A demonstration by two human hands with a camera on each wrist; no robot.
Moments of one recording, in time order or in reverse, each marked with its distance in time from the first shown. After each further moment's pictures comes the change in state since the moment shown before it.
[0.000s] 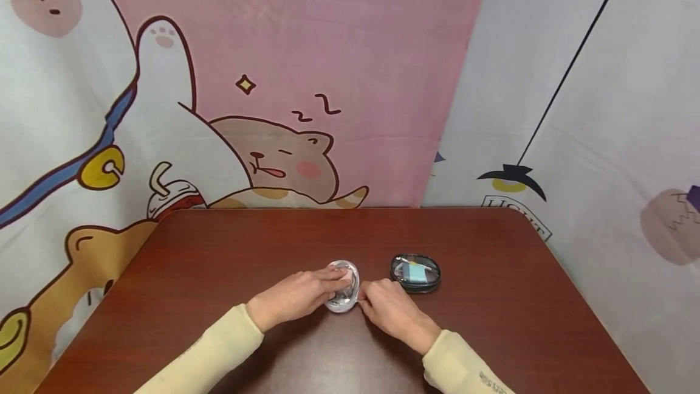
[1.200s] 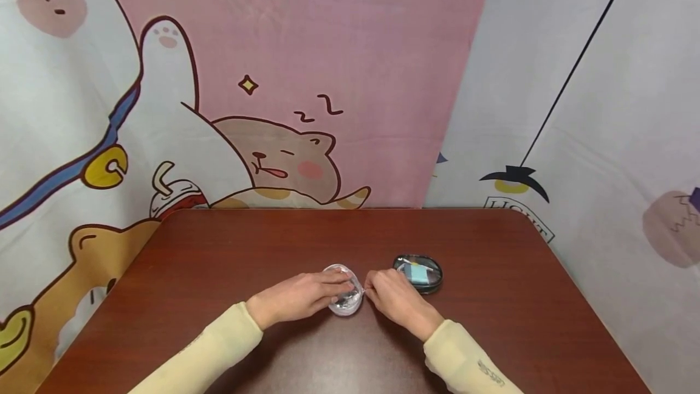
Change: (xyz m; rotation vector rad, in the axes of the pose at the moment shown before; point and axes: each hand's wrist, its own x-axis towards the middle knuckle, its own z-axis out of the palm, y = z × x) left_hand -0.001 -0.011 0.003 -0.095 -0.019 0.139; right_hand 0.011 0.015 -0.002 -0.029 -0.009 0.041
